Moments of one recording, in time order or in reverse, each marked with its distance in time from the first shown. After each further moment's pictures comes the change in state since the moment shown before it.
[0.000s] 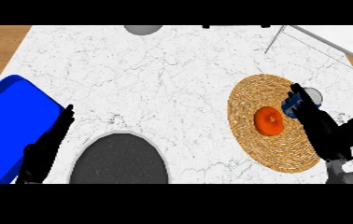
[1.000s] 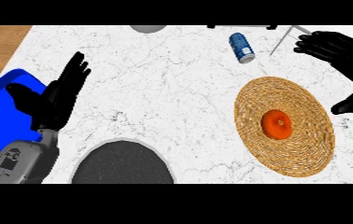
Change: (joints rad) left arm -0.319 -0.110 0.092 -0.072 0.132 0.012 0.206; right arm -0.518 -0.198 -0.112 0.382 -0.196 0.871 -0.151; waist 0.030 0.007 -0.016
